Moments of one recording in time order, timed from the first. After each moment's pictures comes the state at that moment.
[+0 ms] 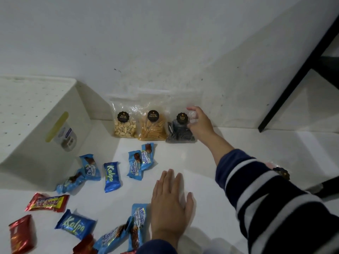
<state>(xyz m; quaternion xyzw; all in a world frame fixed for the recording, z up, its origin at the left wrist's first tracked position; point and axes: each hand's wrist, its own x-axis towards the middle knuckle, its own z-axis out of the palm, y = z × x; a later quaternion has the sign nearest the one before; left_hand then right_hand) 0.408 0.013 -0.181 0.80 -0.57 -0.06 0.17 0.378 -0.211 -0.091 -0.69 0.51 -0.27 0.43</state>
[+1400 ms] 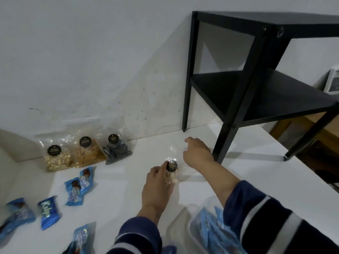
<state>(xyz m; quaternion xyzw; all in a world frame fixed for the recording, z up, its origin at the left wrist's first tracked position) 0.308 -0.051 -0.134 0.68 -0.64 -0.23 0.28 0.177 -0.126 -0.018 -0.68 0.70 -0.05 0.23</state>
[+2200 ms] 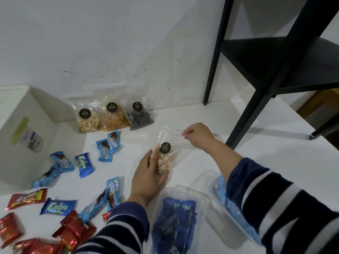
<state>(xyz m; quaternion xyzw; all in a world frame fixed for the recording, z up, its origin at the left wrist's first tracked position) 0.388 0.029 -0.158 0.69 -0.65 -0.17 0.26 0.223 -0.096 -0.052 -0.65 0.65 -0.14 0.37</state>
